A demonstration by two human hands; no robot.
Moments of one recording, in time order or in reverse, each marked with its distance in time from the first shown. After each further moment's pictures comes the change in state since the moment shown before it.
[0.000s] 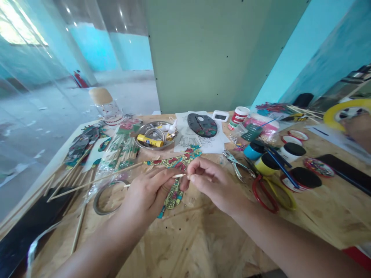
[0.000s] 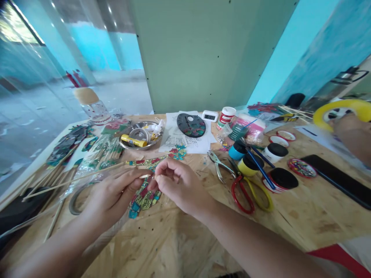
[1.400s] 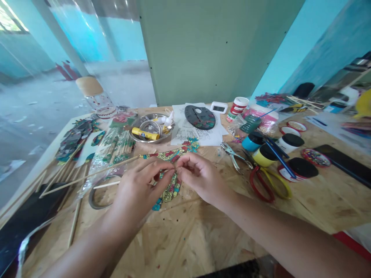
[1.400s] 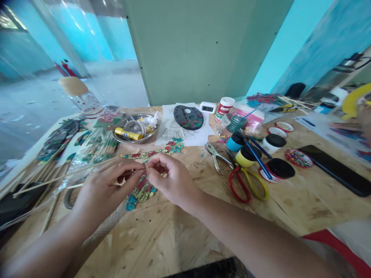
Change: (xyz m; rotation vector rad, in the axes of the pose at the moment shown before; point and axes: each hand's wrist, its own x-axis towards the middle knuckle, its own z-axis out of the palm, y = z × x) left_hand -0.002 -0.002 0.008 0.049 0.119 -0.049; right_hand 0.007 0.025 0.013 -0.039 0.071 0.015
